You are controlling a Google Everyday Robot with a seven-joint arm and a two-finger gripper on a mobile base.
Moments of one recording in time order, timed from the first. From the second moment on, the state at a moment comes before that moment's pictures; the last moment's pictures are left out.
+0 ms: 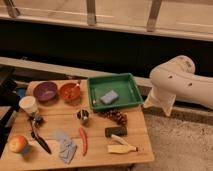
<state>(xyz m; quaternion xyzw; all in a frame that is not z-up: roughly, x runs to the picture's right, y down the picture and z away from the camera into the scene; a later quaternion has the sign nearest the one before) 0.247 0.090 0.642 -0.09 0.26 0.82 0.51</state>
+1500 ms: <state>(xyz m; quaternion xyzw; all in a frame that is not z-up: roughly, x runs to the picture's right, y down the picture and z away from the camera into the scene) 0.133 0.020 0.659 -0.10 0.14 0.77 0.61</state>
